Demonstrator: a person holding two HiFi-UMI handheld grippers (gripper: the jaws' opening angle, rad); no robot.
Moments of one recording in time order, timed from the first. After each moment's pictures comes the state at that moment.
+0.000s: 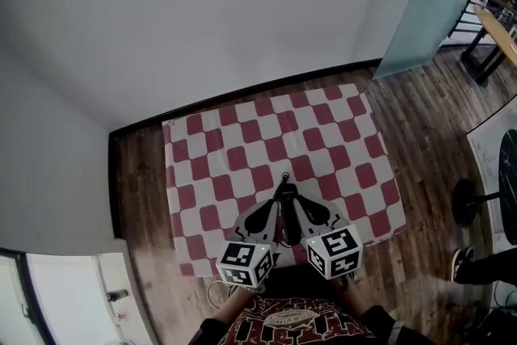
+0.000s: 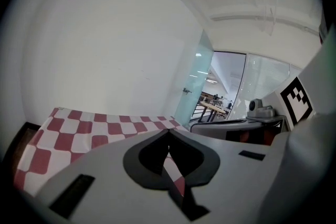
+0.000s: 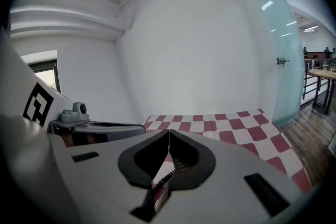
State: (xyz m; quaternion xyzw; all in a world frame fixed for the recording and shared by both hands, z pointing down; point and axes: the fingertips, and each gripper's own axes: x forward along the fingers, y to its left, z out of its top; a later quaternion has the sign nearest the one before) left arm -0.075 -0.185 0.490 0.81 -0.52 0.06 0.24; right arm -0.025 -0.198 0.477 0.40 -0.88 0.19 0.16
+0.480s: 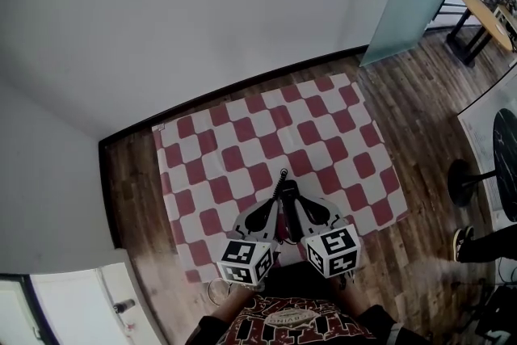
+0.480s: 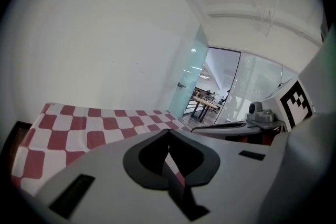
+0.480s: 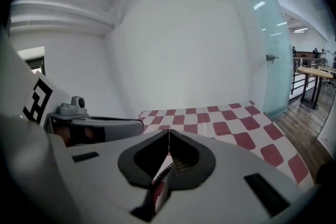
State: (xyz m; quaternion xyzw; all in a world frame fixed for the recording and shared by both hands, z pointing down) left arm -0.081 -0.188 0.508 0.84 -0.48 0.08 0.26; right arm -0.027 -0.194 0.502 0.44 -0.85 0.21 0.18
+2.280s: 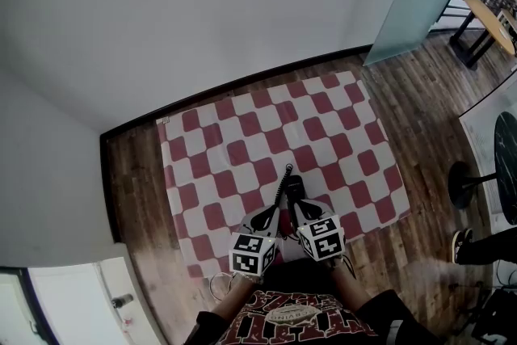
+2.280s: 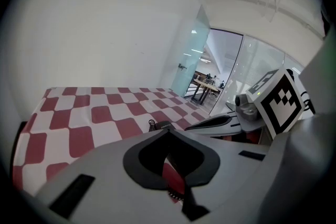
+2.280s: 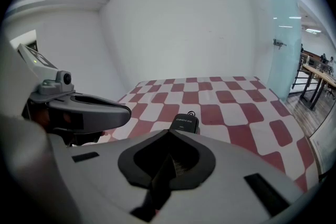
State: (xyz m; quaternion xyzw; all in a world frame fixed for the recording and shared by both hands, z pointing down) left arm -0.089 -0.163 0.584 0.83 -0.45 0.17 0.29; right arm -0.035 -0.178 0.607 0.42 -0.82 0.25 0.29
